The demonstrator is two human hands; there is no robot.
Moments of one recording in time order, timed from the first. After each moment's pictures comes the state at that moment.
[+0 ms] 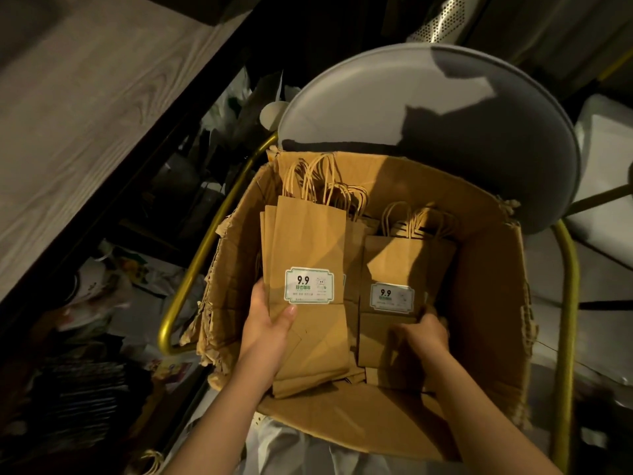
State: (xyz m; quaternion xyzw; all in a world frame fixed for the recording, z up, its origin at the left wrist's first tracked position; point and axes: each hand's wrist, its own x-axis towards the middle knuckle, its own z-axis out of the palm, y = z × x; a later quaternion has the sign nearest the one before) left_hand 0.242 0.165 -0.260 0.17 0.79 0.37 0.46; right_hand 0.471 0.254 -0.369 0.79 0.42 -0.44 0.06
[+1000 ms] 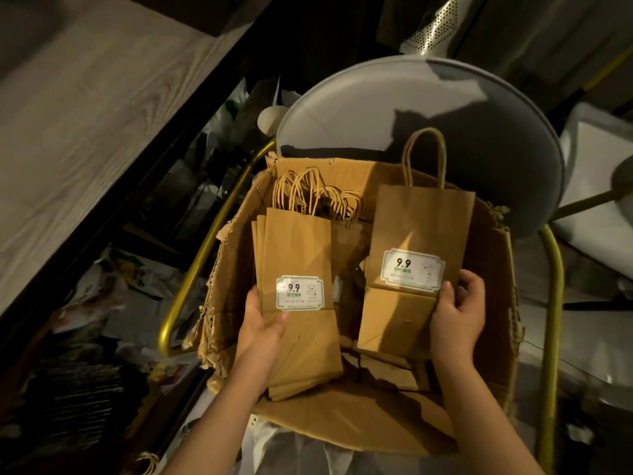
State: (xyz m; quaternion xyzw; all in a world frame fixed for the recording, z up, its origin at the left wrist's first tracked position) left_hand 0.239 0.160 -0.262 0.14 0.78 0.38 0.48; right_hand 0.455 0.262 -0.264 0.74 0.40 -0.40 -0.36
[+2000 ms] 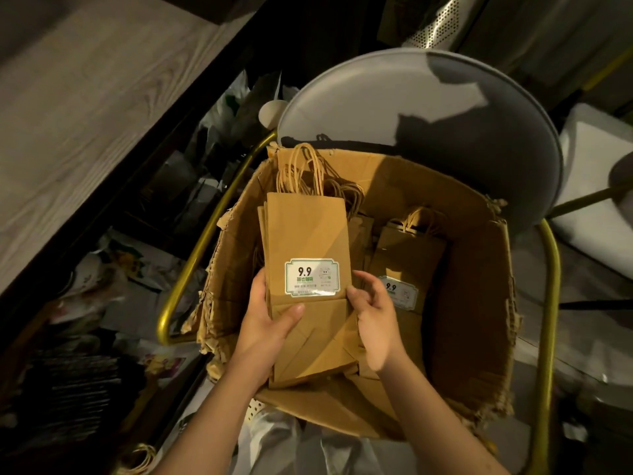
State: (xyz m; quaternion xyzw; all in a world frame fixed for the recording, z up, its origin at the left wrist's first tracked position) left_hand 0.240 0.152 -0.257 0.22 0.72 0.44 0.49; right_hand 0.388 0.225 -0.282 0.62 0.37 -0.65 -0.23
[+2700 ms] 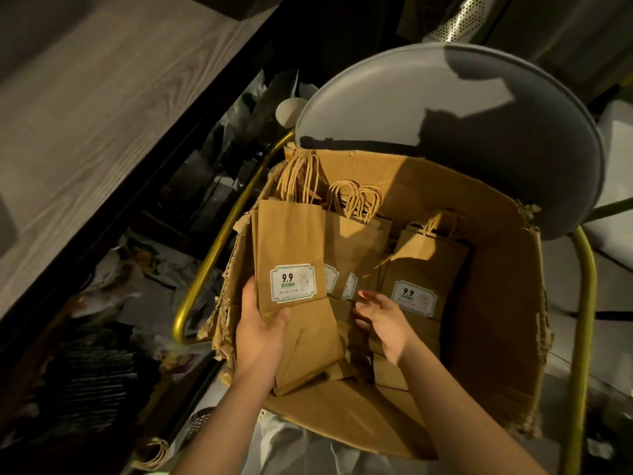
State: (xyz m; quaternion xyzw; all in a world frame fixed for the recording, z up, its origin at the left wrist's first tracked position) left_hand 0.231 0.145 -0.267 0.17 0.82 0.38 0.39; right_hand 0.396 0.244 -0.340 0.65 0.27 -0.70 -0.10
